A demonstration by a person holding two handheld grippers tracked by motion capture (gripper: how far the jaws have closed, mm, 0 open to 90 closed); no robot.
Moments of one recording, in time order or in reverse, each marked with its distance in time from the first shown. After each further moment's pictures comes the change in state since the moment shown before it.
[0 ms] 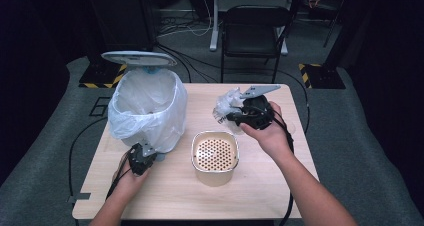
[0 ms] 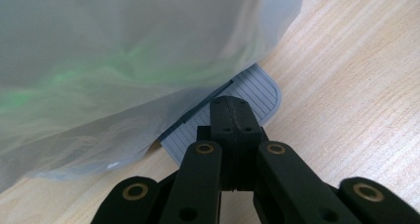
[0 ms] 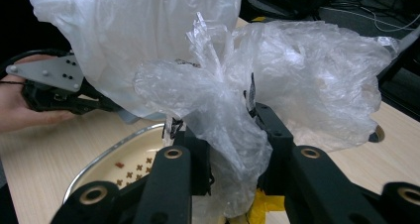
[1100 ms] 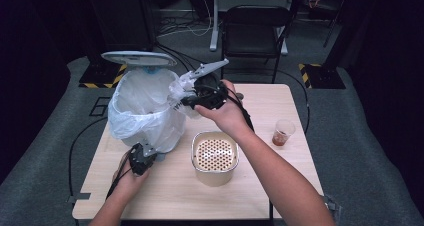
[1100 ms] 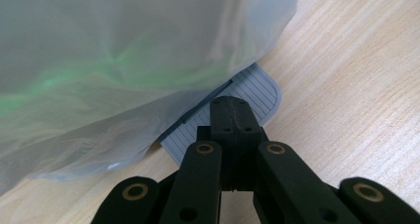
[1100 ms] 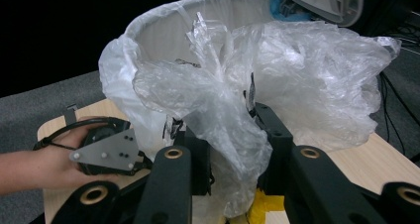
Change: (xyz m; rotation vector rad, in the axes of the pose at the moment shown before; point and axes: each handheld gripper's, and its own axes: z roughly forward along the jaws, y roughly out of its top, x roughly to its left) left arm -0.002 0.001 0.000 0.006 0.004 -0.017; right arm 0.052 0.091 0.058 -0.029 0.146 -0.111
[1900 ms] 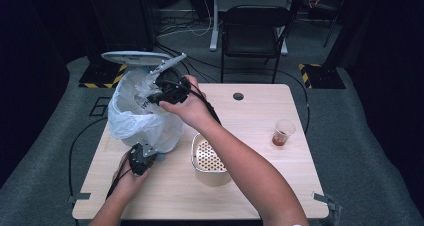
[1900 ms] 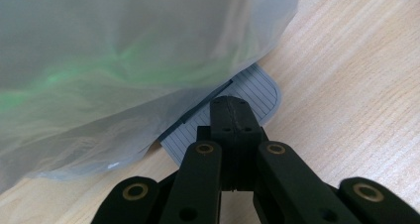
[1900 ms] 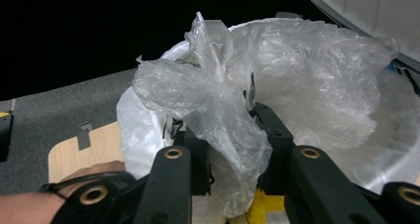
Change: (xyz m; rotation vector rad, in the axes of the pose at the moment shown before) left arm 0.001 0.000 -0.001 0.008 -0.006 0.011; right arm 0.028 0.044 0.069 0.016 0.070 -0.039
